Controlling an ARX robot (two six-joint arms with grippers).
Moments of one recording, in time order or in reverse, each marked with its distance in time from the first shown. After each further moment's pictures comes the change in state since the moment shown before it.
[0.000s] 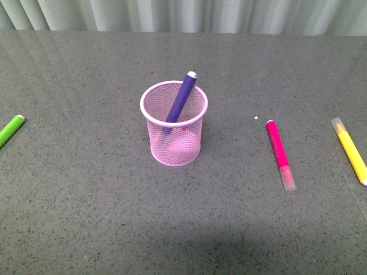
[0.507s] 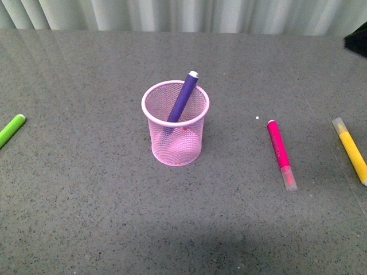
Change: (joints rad) left arm 0.000 0.000 0.000 0.000 0.000 0.000; right arm 0.066 1.226 0.660 0.003 -0.048 -0.369
